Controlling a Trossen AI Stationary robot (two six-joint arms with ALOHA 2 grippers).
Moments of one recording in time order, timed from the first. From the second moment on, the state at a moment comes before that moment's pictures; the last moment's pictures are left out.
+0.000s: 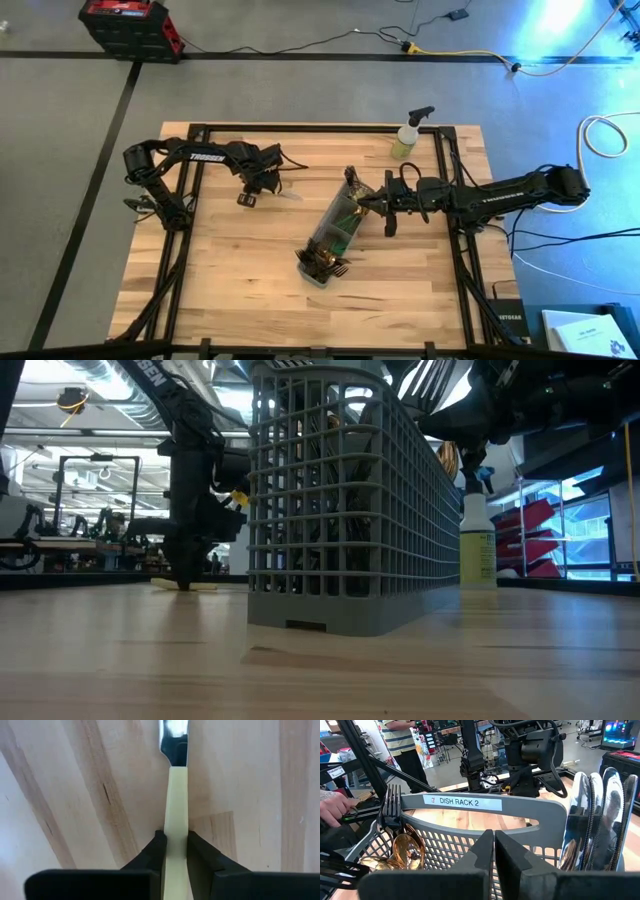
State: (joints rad) left arm 0.48 1.71 0.90 -0.72 -0.08 0.71; right arm 0.01 1.02 0.35 0.52 0.03 0.23
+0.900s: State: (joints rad) left arm 0.44 1.39 0.85 -0.77 -0.09 0.49; right arm 0.03 1.02 0.35 0.53 0.03 0.23
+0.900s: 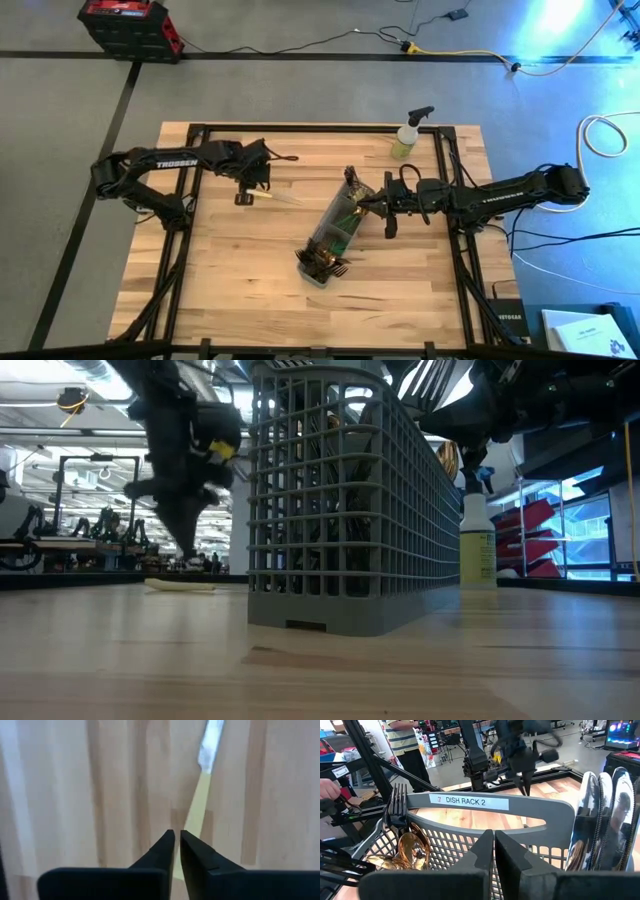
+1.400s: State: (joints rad) left arm 0.47 1.41 0.69 -0.64 -0.12 0.58; right arm 0.03 1.02 0.35 0.53 0.03 0.23
